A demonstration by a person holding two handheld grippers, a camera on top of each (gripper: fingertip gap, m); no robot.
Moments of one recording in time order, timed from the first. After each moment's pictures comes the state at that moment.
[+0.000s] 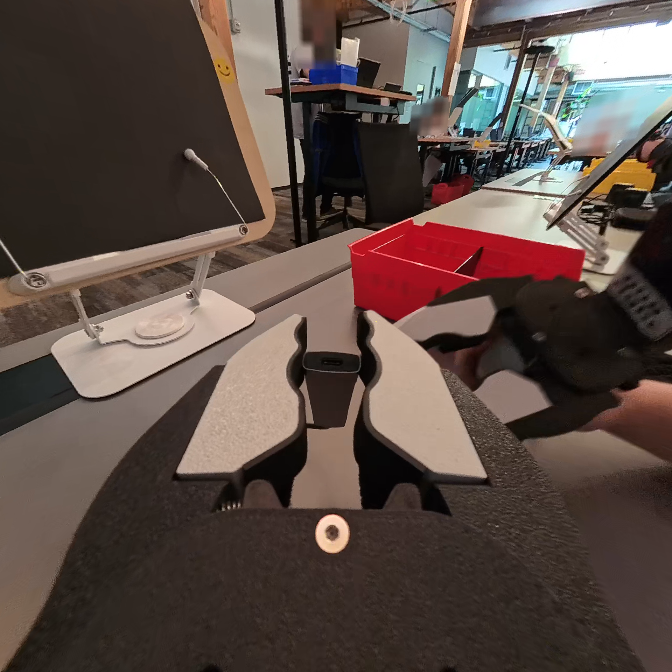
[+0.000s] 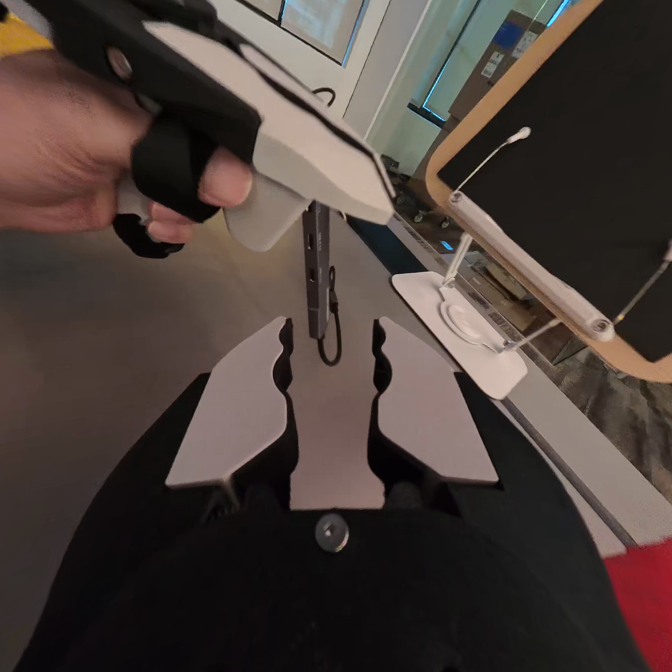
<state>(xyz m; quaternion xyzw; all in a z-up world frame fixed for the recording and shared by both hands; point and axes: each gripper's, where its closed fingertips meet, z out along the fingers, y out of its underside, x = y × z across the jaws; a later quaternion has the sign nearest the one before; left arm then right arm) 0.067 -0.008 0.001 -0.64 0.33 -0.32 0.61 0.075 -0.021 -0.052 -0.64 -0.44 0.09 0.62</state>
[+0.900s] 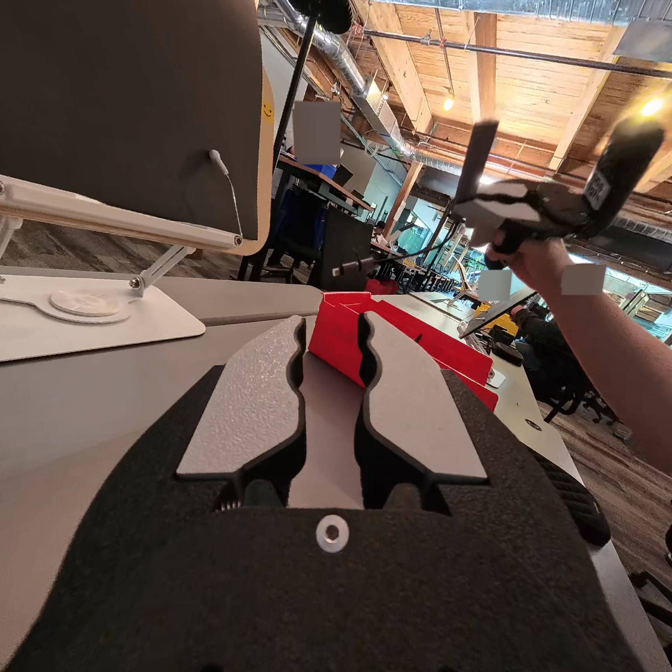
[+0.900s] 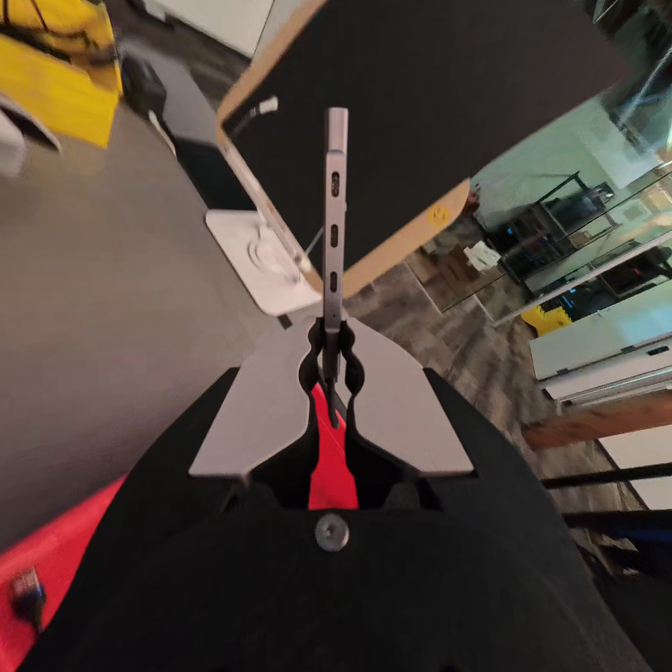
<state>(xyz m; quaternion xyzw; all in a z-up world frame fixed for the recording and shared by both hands) 0.051 0.008 0.005 -0.61 0.19 -0.50 0.58 0.293 0.028 0.119 -0.66 -0.45 -0.05 0.60</state>
